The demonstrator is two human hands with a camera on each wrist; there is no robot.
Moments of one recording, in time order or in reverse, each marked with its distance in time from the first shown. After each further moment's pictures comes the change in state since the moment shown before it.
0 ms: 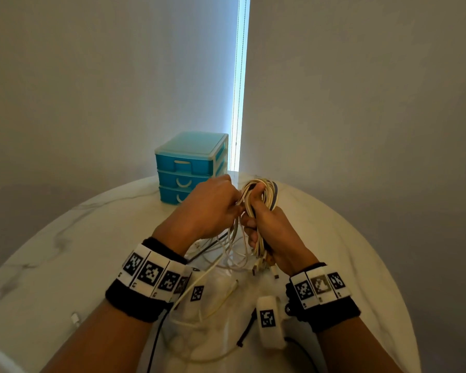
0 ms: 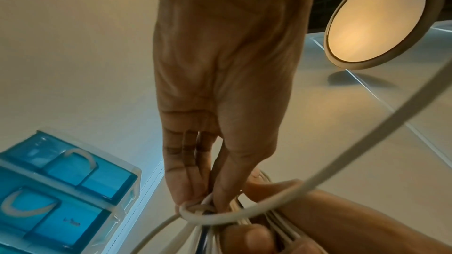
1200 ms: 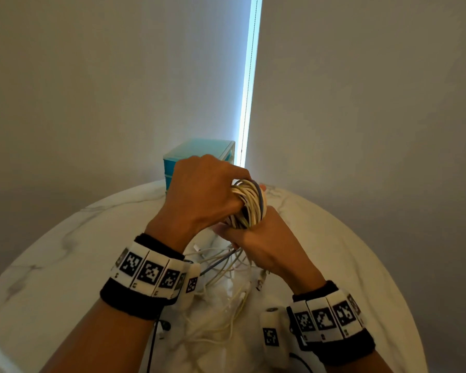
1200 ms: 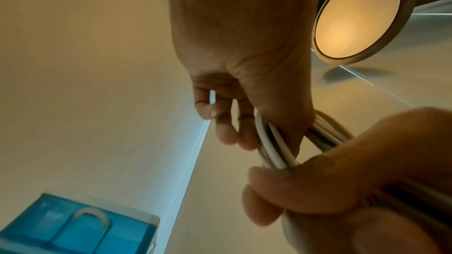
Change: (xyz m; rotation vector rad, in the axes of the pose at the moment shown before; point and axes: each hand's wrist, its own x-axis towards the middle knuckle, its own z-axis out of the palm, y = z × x) left_hand -0.015 -0.007 -0.044 0.105 0.404 0.132; right_hand -0.014 -0.017 0.021 -0.549 -0.075 -0.355
